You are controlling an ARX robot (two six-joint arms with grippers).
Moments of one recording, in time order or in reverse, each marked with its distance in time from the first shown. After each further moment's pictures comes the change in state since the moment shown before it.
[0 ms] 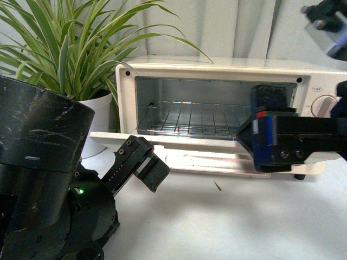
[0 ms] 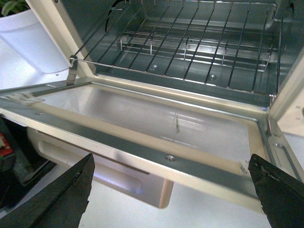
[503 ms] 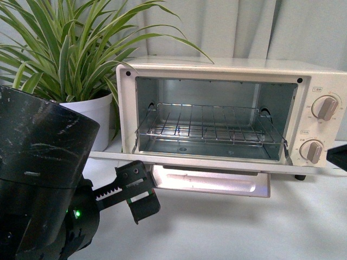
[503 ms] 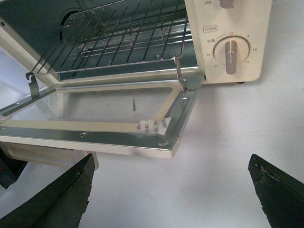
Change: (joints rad) left arm -0.049 -0.013 -0.018 -0.049 -0.248 0.460; right arm -0.272 -0.233 -0.259 0.052 -0.188 0.120
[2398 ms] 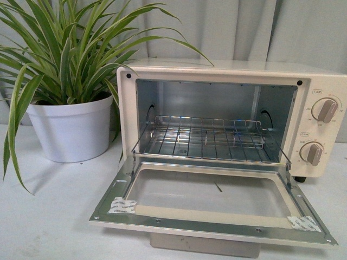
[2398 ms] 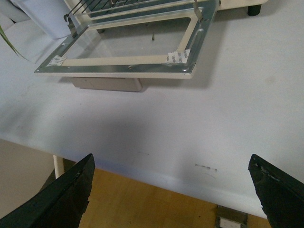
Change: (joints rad) left arm -0.276 -1.238 -0.538 -0.269 -0.386 0.604; right arm -0.272 -0.842 -0.385 -0.455 -0.366 -0.149
